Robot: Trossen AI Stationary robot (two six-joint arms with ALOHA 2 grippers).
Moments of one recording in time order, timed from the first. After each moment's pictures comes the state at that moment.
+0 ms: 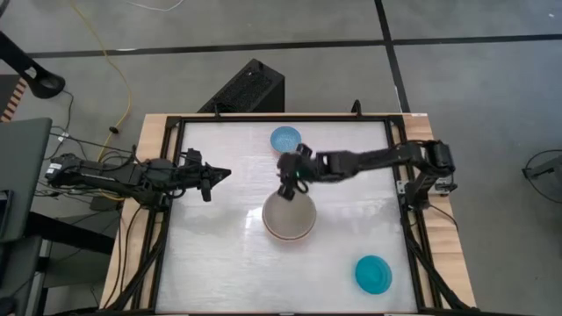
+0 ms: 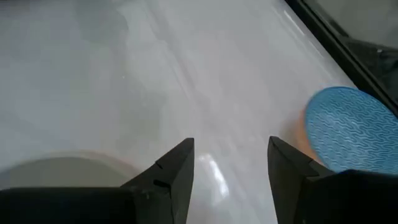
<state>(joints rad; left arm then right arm) -0.11 0.61 0.49 -0.01 -0.40 -0.62 -0.02 1.70 1.32 -0.36 0.32 0.23</state>
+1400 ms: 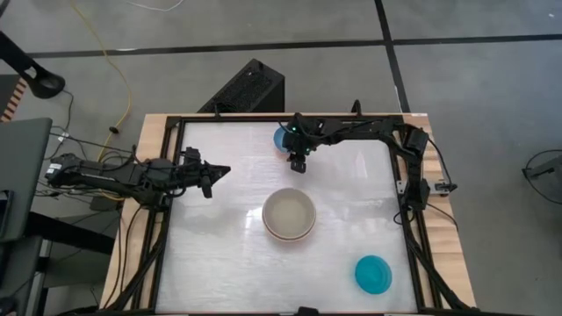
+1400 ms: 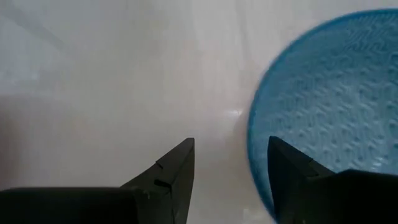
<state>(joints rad) -0.11 0.62 0.49 0.00 -0.46 -0.67 -0.45 1.94 1.32 -0.36 -0.24 -0.26</state>
